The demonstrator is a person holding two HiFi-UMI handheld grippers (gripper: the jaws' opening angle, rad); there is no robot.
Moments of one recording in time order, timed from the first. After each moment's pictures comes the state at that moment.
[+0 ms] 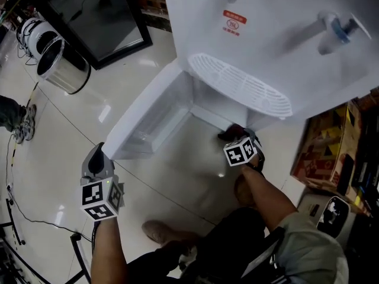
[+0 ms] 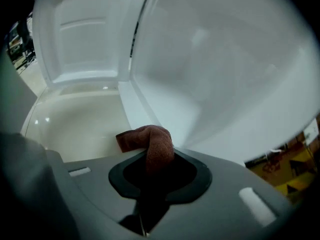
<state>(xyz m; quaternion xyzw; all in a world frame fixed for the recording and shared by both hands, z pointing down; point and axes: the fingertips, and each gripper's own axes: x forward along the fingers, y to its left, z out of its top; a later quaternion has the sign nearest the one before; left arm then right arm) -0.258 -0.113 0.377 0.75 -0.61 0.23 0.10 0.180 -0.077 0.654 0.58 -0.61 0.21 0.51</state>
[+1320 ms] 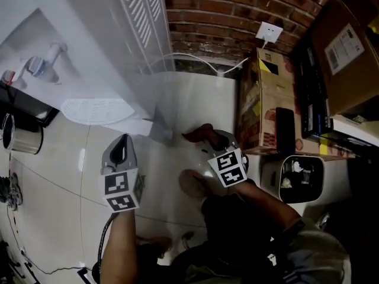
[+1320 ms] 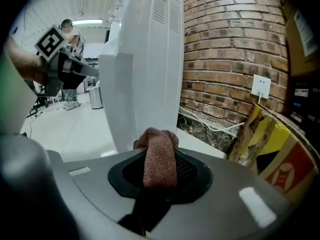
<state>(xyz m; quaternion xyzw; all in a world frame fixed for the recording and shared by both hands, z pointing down) 0.122 -0.064 0.361 0.88 -0.41 0.23 0.05 0.322 0.053 0.489 0.66 -0.68 0.20 0.25</state>
